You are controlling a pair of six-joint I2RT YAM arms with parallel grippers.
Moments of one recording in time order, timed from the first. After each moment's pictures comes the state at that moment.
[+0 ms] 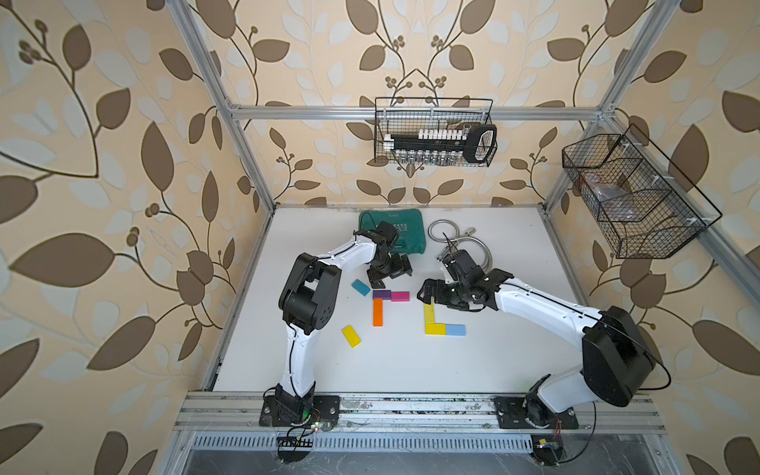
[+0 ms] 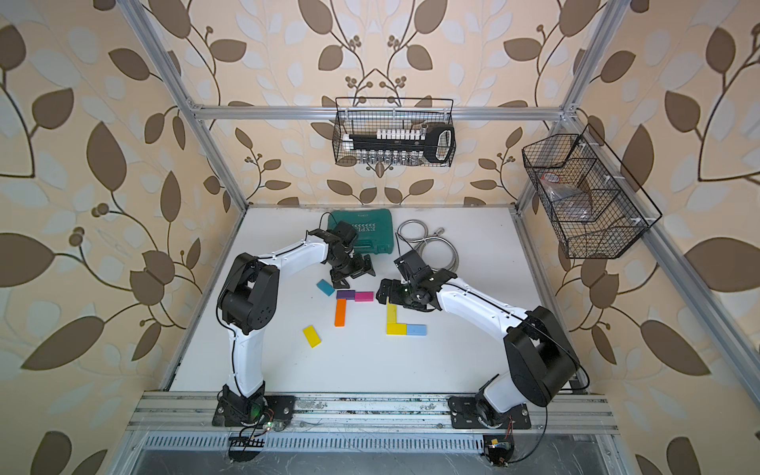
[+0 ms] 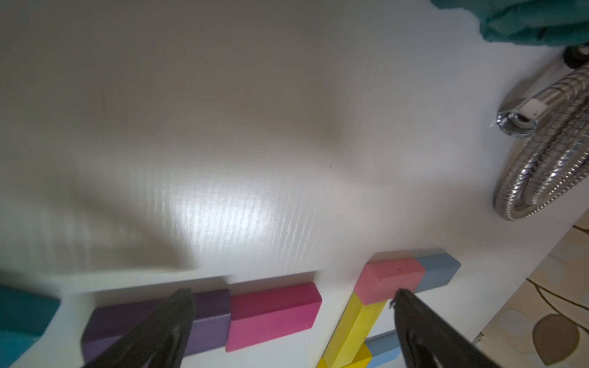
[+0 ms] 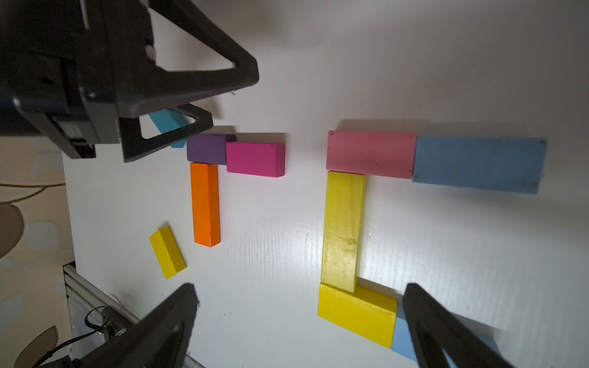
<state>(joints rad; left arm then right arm) -0.45 2.07 1.56 -0.77 0.33 -0.79 0.62 1.52 1.01 -0.51 -0.13 0.74</state>
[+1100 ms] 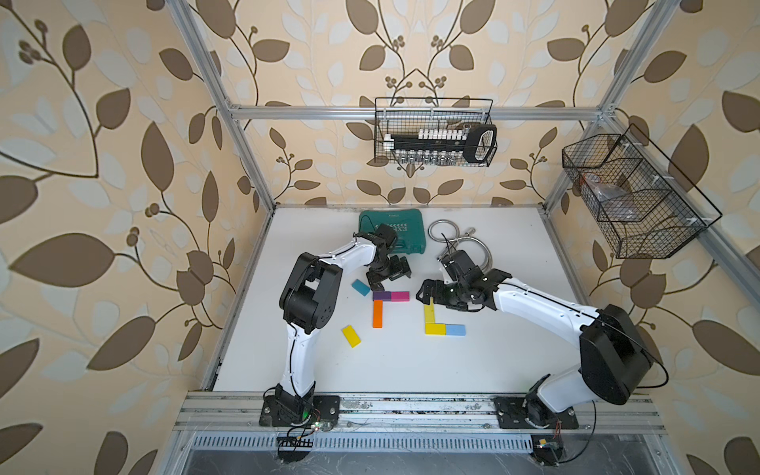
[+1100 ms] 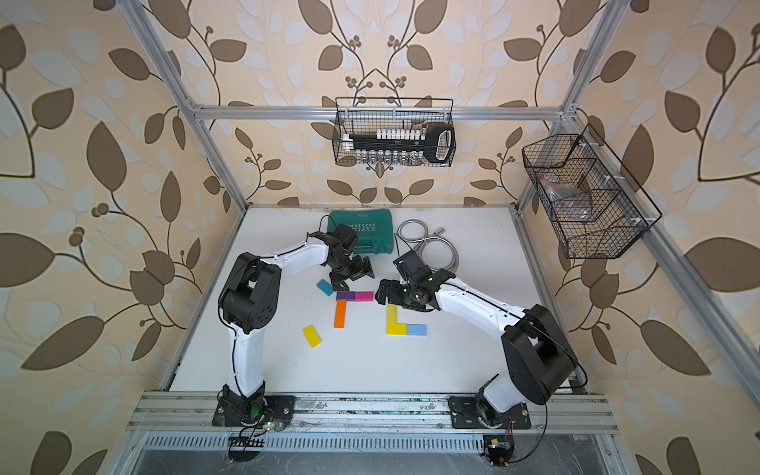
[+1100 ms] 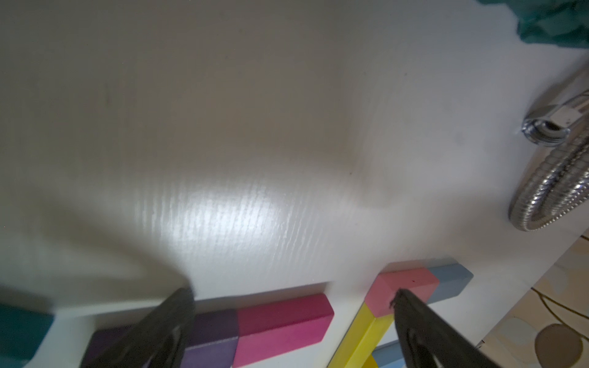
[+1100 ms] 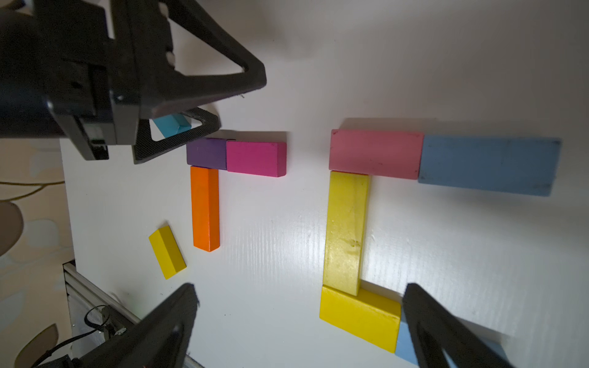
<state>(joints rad) -0.45 2.07 1.55 -0.76 0.32 -0.81 0.62 1.53 1.01 -0.50 -0.14 0.74</state>
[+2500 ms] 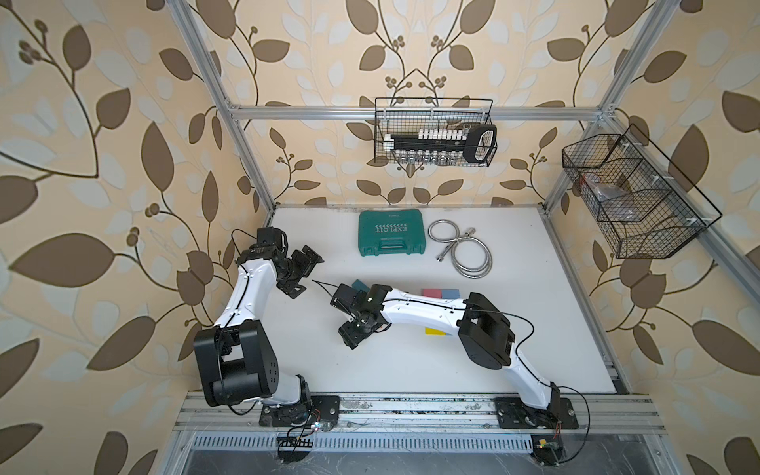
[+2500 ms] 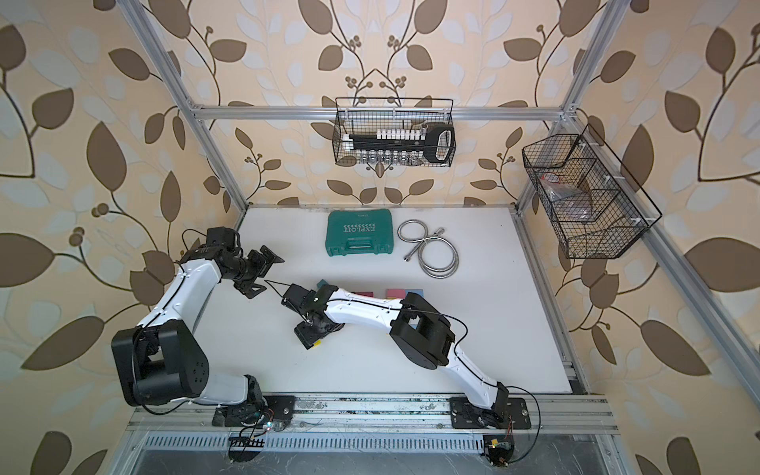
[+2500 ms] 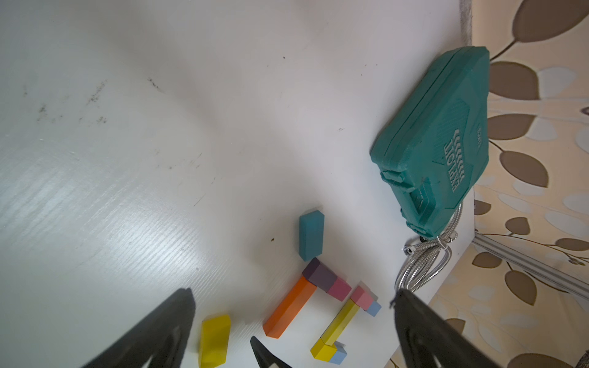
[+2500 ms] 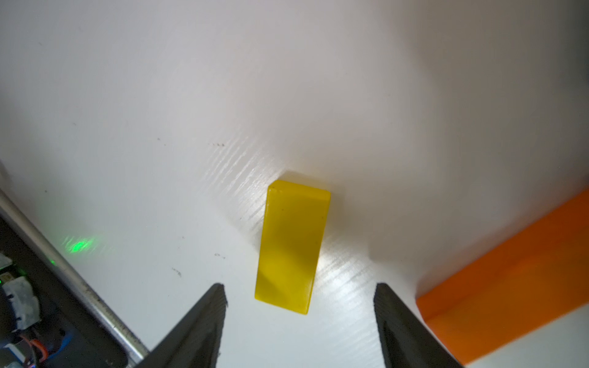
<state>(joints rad) 0.24 1.44 1.12 -0.81 0.42 -0.77 1.12 2.31 1.91 -0.86 -0.04 0.42</state>
